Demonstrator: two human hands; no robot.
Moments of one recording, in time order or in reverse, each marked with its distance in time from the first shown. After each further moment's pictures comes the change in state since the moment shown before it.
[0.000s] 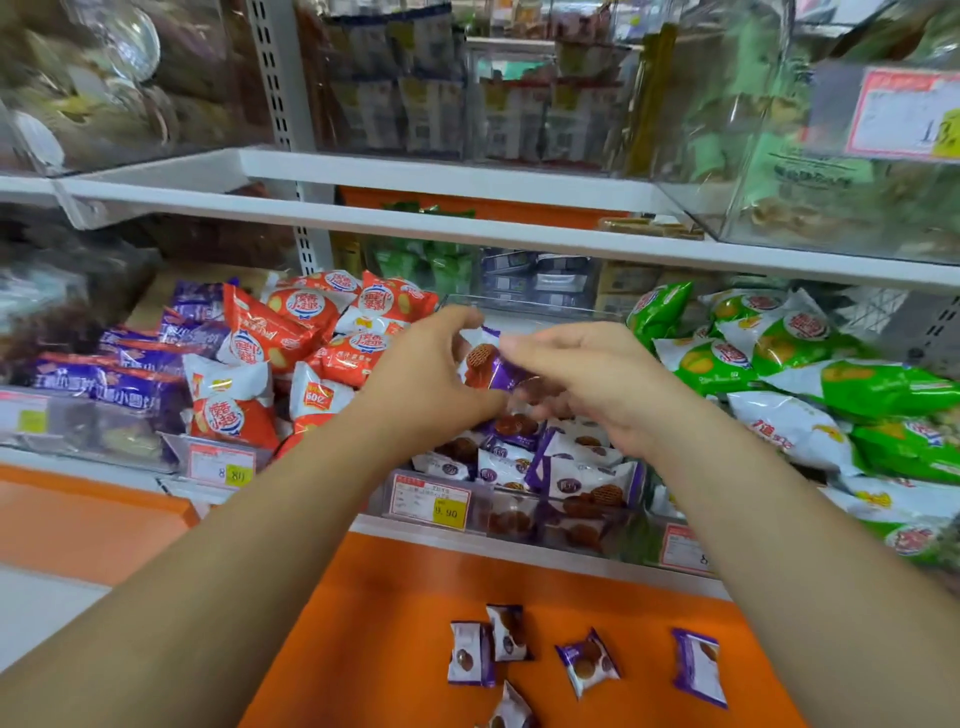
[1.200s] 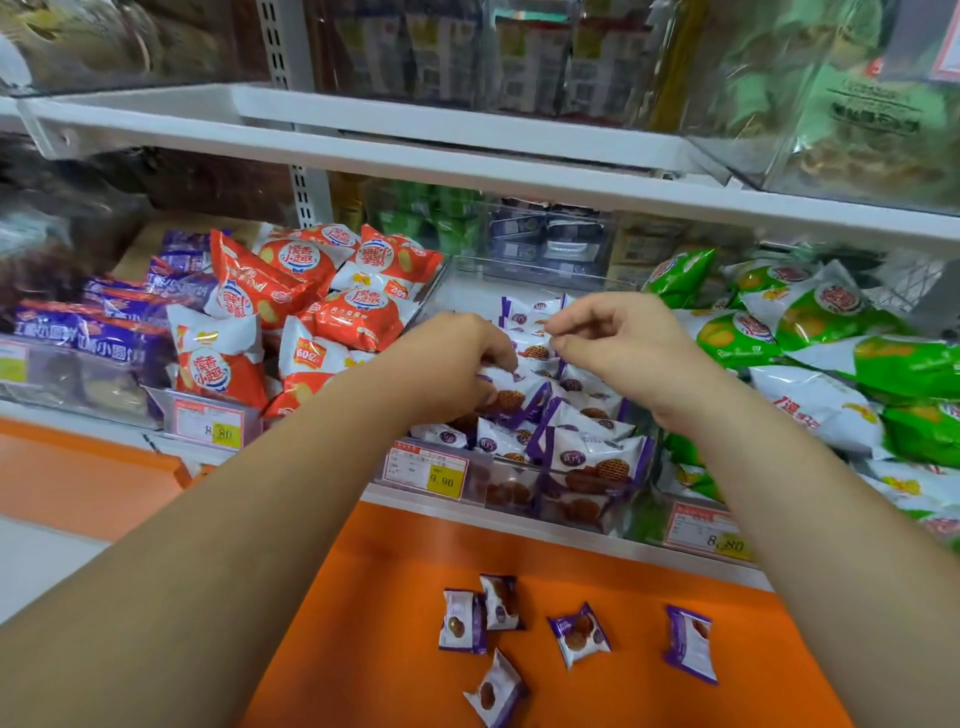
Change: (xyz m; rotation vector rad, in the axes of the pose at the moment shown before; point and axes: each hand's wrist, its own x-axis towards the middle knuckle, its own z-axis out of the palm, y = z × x) left_hand 0.024 -0.022 0.026 0.354 -0.303 0.103; right_hand 0.022 0.032 -0.028 -0.335 0.132 -0.196
